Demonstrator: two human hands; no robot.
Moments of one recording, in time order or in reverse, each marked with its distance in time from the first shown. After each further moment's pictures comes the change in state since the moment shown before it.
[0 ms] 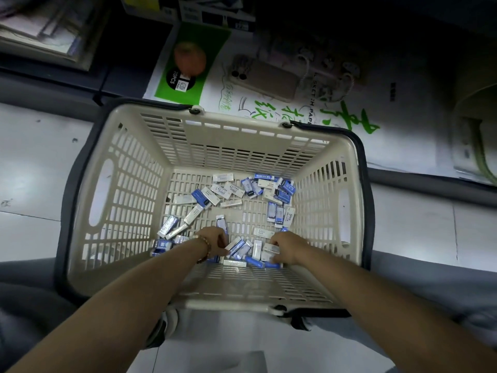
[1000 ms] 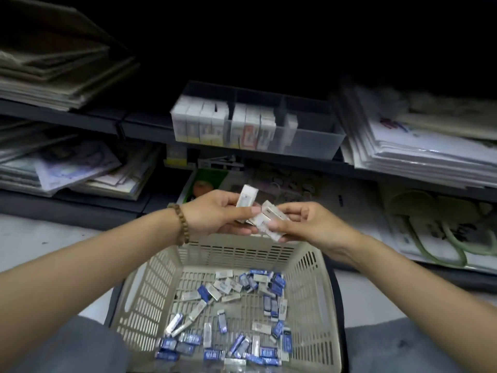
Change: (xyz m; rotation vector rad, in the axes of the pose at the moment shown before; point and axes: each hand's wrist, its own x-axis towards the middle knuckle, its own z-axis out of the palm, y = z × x) left_hand -0.233 0.158 -0.223 -0.949 0.017 0.494; right_hand -0.242 -0.091 -0.207 1.053 0.357 -0.600
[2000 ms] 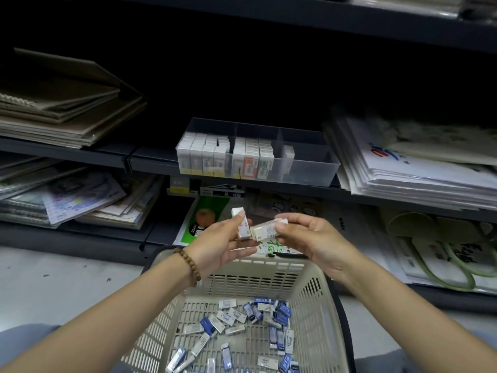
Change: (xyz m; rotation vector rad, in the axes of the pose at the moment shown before) left_hand 0.005 -0.005 0.012 -0.314 0.240 0.080; right_hand 0.003 -0.013 0.004 0.288 0.218 -0.047
